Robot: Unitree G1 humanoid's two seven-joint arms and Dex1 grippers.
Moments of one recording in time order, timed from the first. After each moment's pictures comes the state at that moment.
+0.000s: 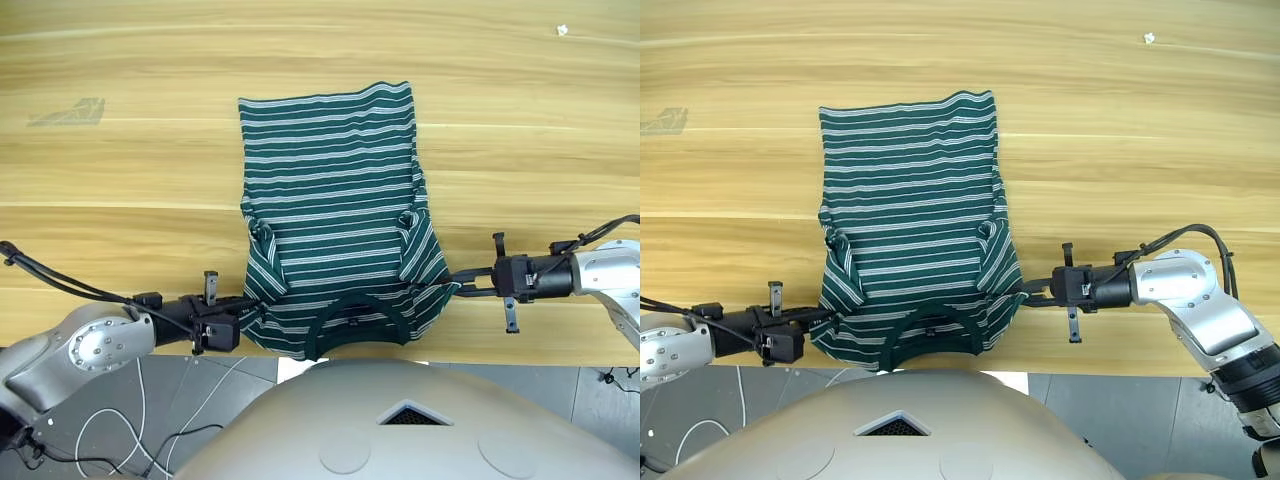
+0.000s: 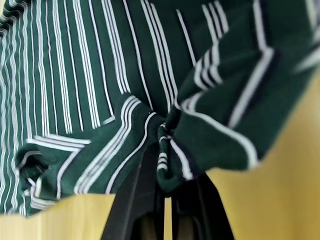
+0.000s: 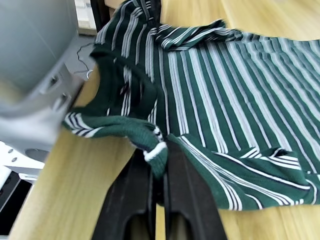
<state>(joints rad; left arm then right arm) 0.59 1.46 -0.33 -0.39 0.01 -0.42 -0.44 0.13 -1.11 0.42 -0.23 0.51 -0.23 1.10</state>
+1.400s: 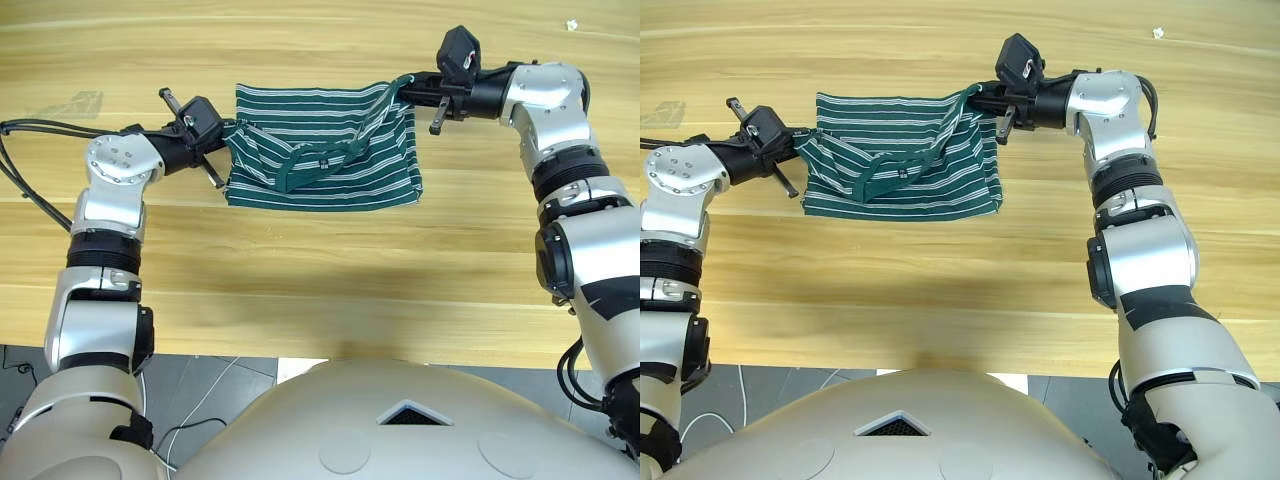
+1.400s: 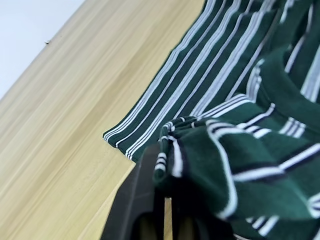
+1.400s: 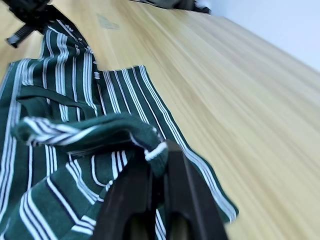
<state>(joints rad) -0.46 0.64 -0.16 0.68 0.00 -0.22 -0.79 -0.91 -0.32 0.19 1.20 0.07 -0.31 1.06</state>
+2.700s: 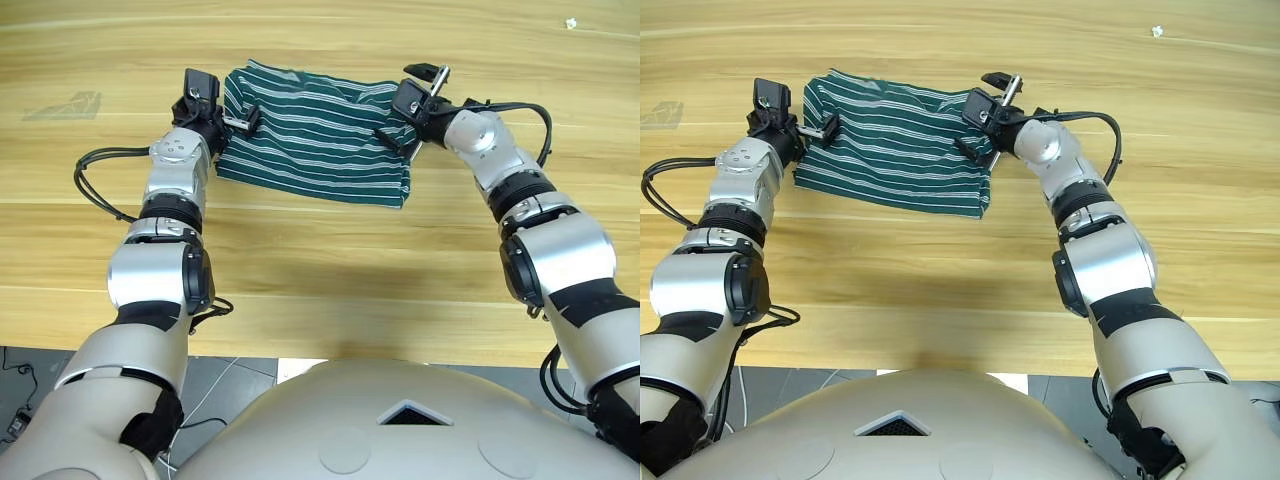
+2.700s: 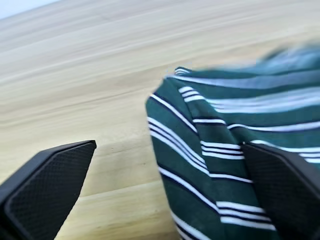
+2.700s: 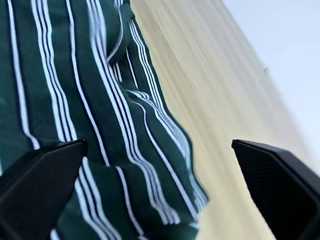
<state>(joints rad) -0.73 0.36 0.08 1.22 -0.02 -0.13 -0.32 -0.90 -0.19 0.37 1.31 -0.46 -0.42 0.31</state>
